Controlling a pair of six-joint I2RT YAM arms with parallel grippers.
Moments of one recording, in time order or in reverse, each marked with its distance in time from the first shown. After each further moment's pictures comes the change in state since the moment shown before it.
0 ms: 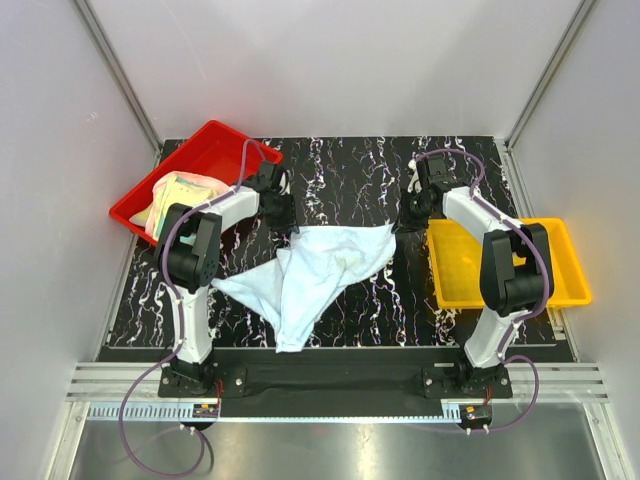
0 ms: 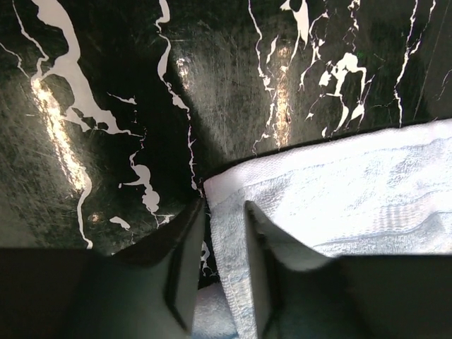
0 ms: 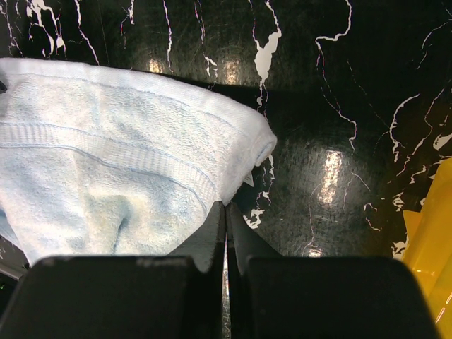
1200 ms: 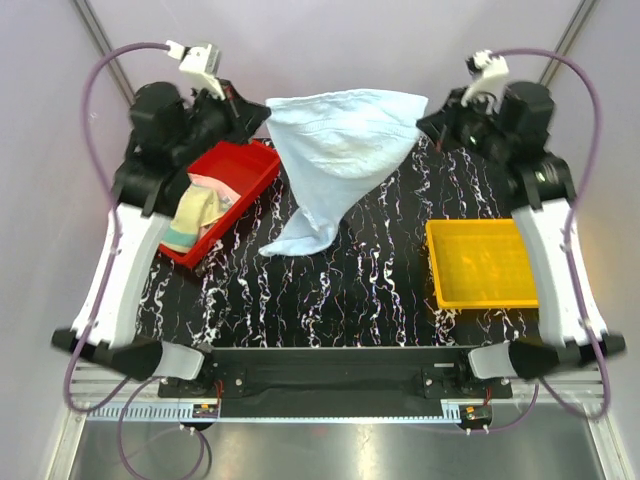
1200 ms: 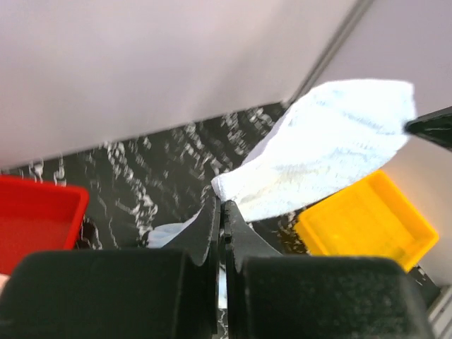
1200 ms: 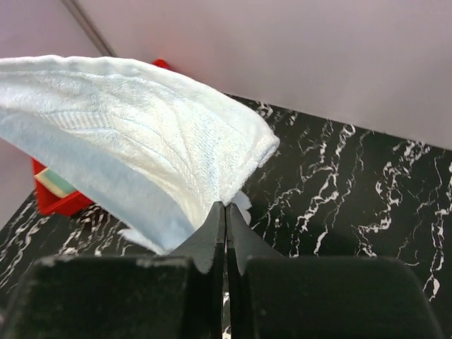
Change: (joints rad) left arm 0.025 -0.598 0.432 -0.032 0.075 0.110; right arm 0.000 -0.321 0.605 -0.067 -0.034 -0.177
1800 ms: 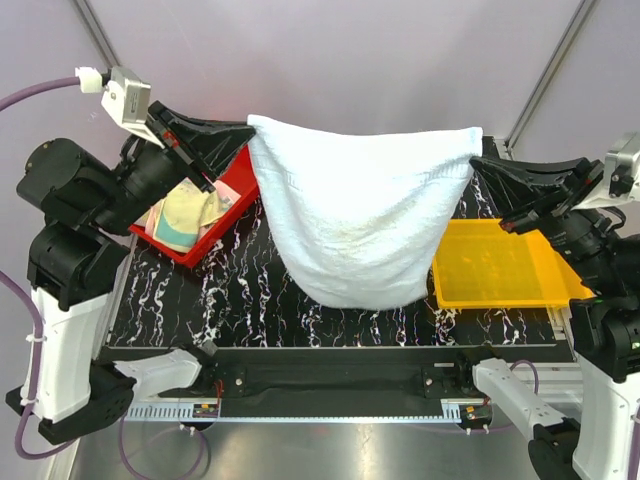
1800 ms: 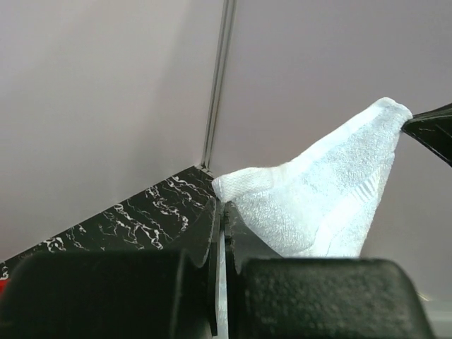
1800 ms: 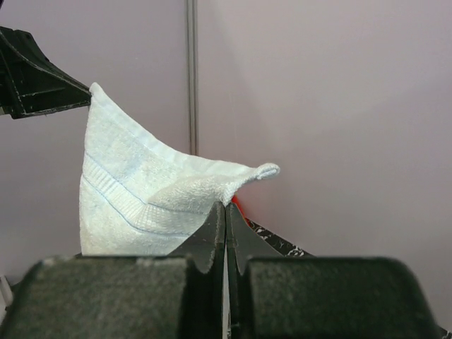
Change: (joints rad) left arm -0.248 -0.343 0.069 -0.062 -0.002 0.034; right arm 0.000 -0.660 -0.254 0.259 -0.198 0.045
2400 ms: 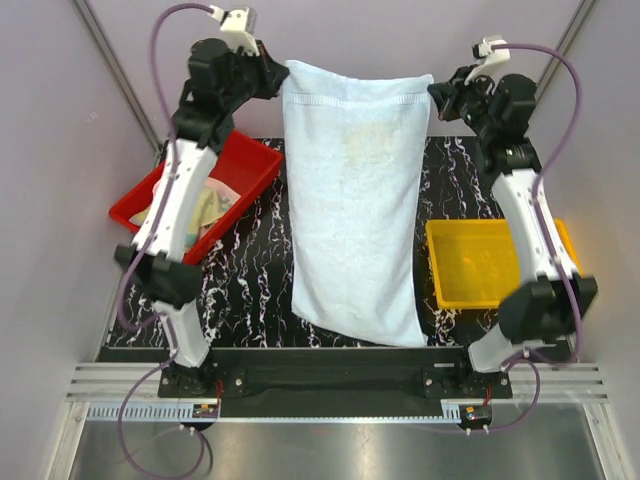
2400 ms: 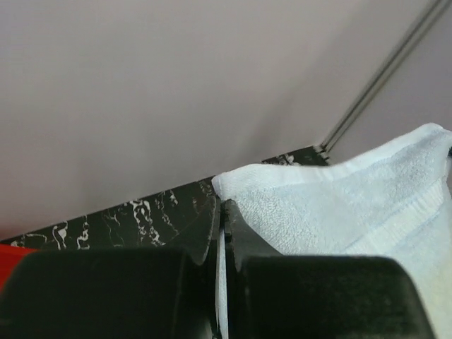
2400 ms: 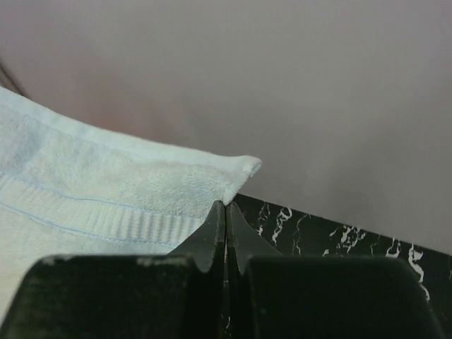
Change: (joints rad) left arm 0.245 0.673 0.285 0.141 -0.079 0.005; right arm -0.113 0.678 0.007 0.340 0.163 -0.086
